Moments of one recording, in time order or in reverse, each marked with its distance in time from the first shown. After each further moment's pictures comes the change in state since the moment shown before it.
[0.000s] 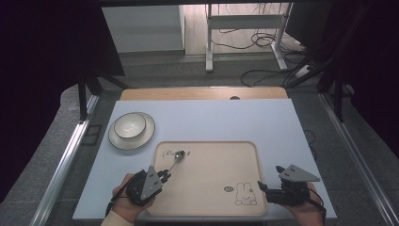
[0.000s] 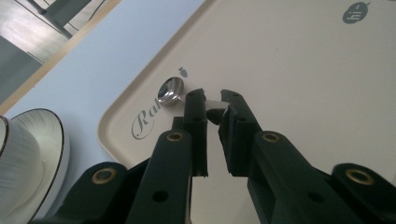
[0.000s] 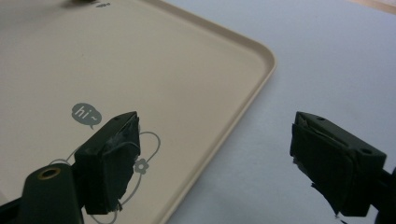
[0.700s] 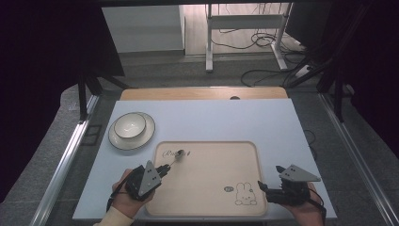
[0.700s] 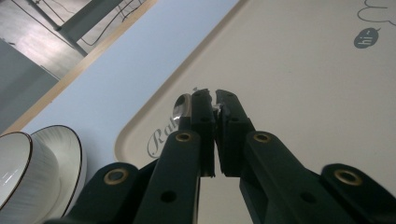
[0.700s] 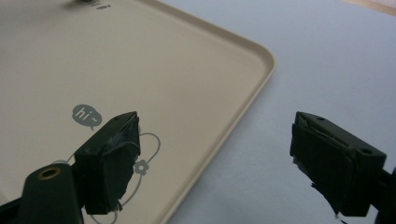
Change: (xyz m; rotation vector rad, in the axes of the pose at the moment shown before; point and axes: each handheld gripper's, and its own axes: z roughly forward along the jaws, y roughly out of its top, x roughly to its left) left arm 0.010 0.006 -0.002 -0.060 0.030 -0.005; right arm 0.000 0.000 -0.001 -0.004 0.000 0.001
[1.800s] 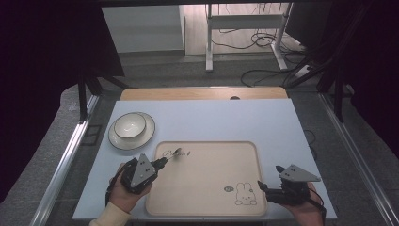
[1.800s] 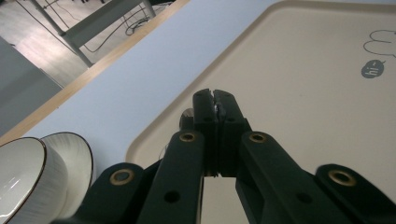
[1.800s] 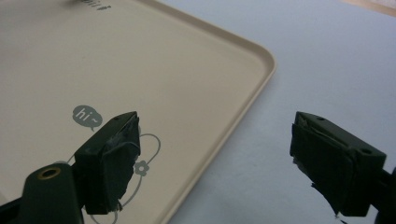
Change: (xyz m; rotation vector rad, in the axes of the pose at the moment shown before) left arm 0.019 0.003 -0.002 -0.066 -0.003 -0.067; right arm 0.000 0.000 0.000 -0.002 0.001 0.003
